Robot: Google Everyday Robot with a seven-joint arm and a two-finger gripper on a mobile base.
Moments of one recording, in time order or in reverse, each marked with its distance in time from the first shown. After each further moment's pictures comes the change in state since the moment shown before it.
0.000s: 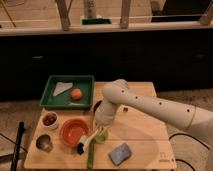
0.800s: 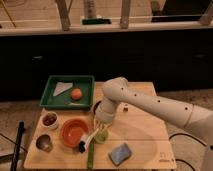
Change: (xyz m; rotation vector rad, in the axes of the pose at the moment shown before) arm 0.007 -0.001 -0.003 -0.019 0.001 -0.012
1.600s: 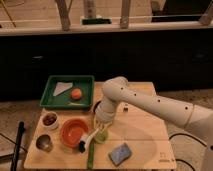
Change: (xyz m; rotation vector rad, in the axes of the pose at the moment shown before) arm -0.001 -0.001 -0.002 -0.003 0.008 0.005
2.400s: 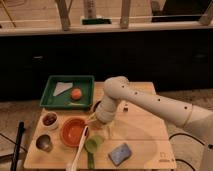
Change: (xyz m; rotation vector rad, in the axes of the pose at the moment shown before) arm -0.006 0.001 -0.002 -0.006 -0.069 -0.028
